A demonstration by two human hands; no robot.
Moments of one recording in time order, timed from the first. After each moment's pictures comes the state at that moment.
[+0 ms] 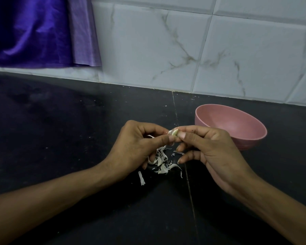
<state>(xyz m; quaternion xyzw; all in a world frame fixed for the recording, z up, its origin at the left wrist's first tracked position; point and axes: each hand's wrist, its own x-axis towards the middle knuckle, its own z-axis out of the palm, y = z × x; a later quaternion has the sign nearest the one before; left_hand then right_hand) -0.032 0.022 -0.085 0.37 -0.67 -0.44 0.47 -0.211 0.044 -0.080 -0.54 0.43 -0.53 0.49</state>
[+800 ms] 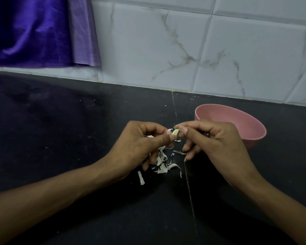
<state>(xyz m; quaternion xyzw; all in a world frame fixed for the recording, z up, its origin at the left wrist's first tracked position) -0.035 0.023 -0.079 0.37 -0.65 -0.49 0.44 -0.217 0.045 -0.071 -0.67 0.44 -0.52 0.31</state>
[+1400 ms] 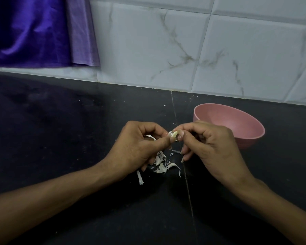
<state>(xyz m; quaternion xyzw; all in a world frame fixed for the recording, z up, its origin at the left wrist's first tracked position) -0.036 0.028 -0.079 0.38 -0.68 -0.44 0.45 -0.216 0.044 -0.079 -0.71 0.44 -0.49 0.23</state>
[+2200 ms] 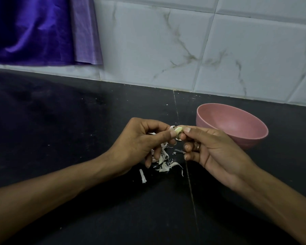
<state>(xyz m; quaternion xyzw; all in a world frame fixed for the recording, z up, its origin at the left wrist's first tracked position) -0.031 0.020 -0.079 0.35 -0.67 -0.49 0.43 -0.212 0.037 -0.076 -0.47 0.41 -0.50 0.60</state>
